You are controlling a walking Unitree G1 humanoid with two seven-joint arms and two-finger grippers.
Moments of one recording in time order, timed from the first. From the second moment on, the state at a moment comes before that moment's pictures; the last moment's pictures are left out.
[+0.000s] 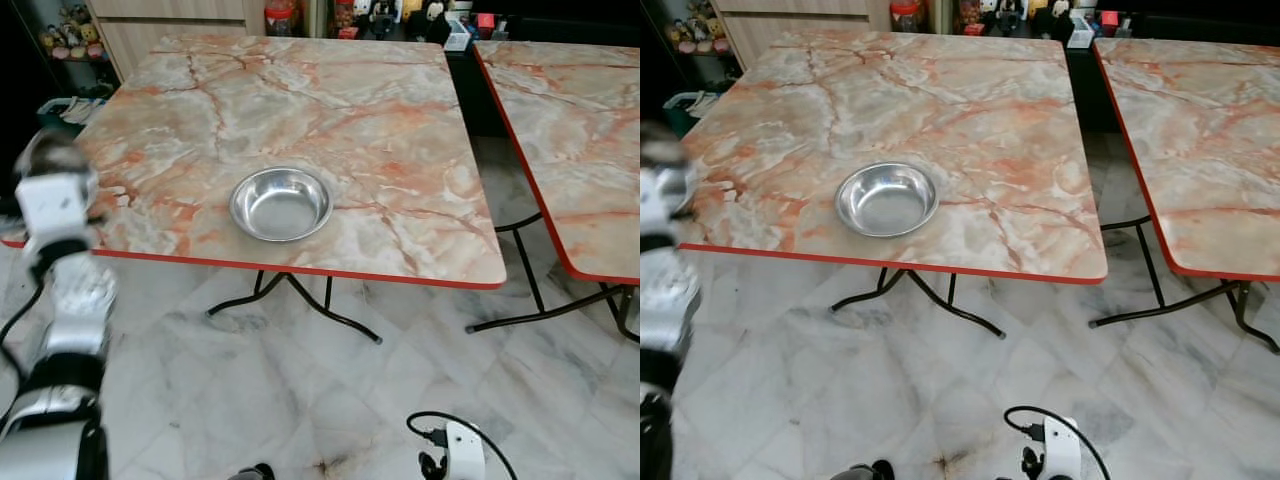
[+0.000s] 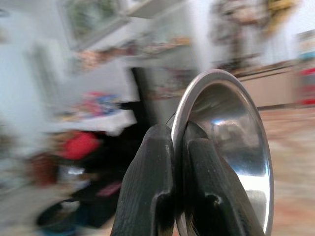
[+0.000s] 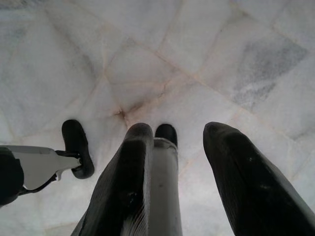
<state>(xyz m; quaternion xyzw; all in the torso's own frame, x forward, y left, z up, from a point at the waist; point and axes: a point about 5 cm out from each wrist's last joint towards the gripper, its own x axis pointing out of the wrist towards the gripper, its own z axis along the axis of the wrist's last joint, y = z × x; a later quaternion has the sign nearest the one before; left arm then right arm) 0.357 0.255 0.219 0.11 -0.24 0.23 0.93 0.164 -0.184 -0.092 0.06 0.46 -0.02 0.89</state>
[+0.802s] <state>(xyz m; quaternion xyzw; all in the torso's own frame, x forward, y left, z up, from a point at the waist) 0.389 0.177 0.201 -0.33 -0.06 -0.01 0.94 0.163 -0.191 -0.091 0.05 0.46 -0.03 0.89</state>
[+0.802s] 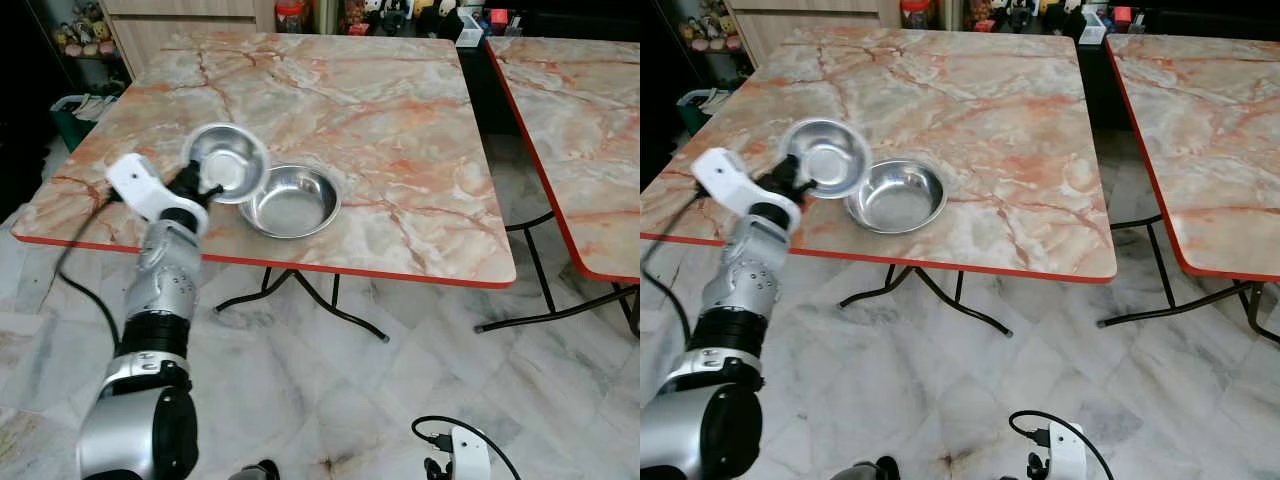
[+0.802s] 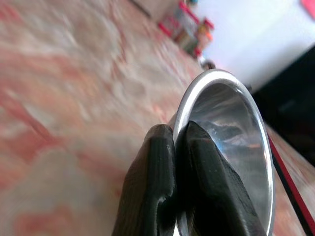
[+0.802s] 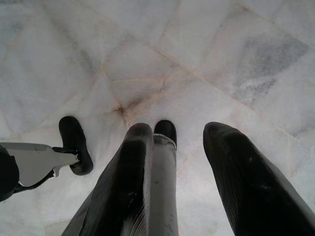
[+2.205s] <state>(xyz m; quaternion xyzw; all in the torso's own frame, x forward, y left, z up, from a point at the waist) 0.387 0.159 0.209 -0.35 -0.03 -0.07 0.93 0.155 -0.203 -0.093 0.04 0.47 -0.05 0.88</state>
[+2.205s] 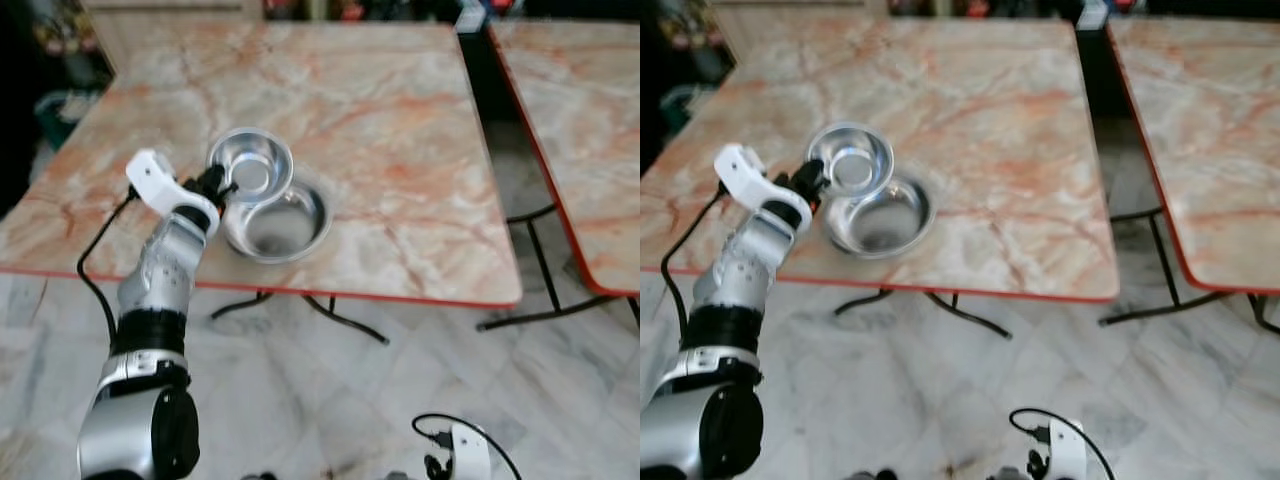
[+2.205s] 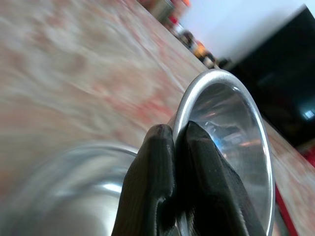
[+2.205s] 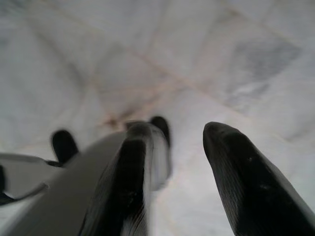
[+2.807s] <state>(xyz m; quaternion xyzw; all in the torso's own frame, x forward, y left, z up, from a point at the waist) 0.385 0.174 0.207 -0.36 0.00 -0.05 0.93 0.155 -0.204 -0.093 0.04 0.47 -0.05 0.88</state>
